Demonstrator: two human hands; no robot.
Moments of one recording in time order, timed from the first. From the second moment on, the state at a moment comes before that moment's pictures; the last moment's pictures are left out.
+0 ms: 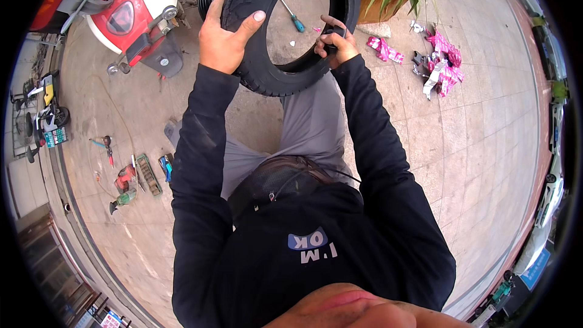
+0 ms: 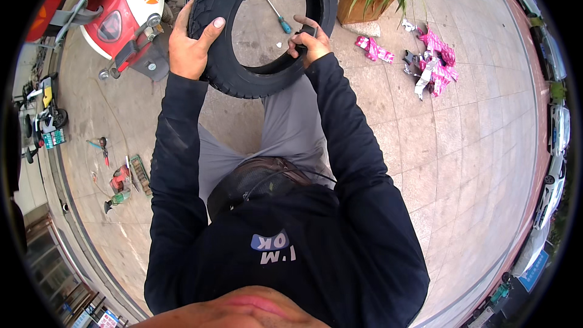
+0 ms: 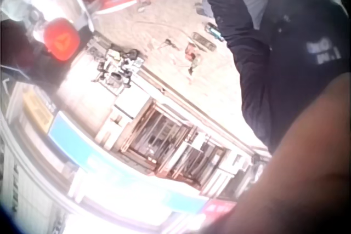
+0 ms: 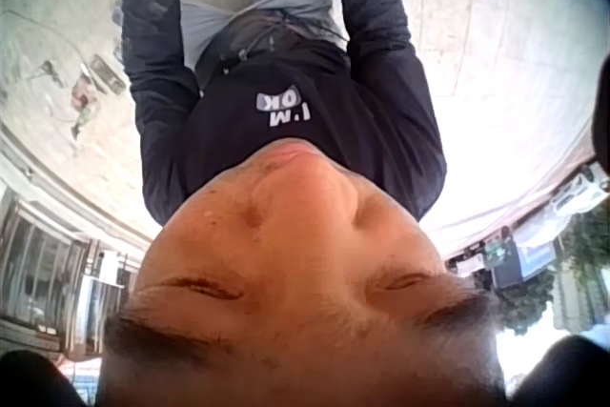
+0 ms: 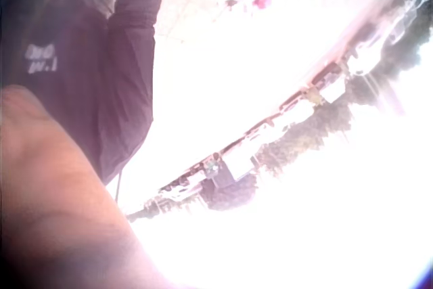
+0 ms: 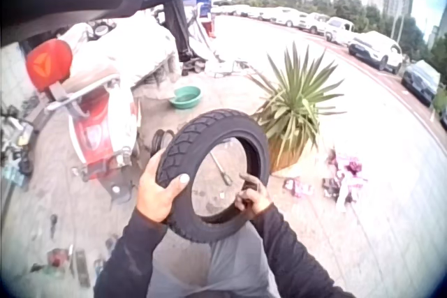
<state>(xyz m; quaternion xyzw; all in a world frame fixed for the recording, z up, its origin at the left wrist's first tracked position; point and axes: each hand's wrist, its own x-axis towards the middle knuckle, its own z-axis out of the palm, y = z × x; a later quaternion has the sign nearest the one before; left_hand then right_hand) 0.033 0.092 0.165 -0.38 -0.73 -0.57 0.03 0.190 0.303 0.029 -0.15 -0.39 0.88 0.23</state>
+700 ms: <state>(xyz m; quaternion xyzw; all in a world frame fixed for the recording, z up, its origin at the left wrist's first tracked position) -0.027 0.043 -0.073 0.08 -0.48 -0.76 -0.43 0.169 0.288 0.133 -0.22 -0.92 0.17 0.28</state>
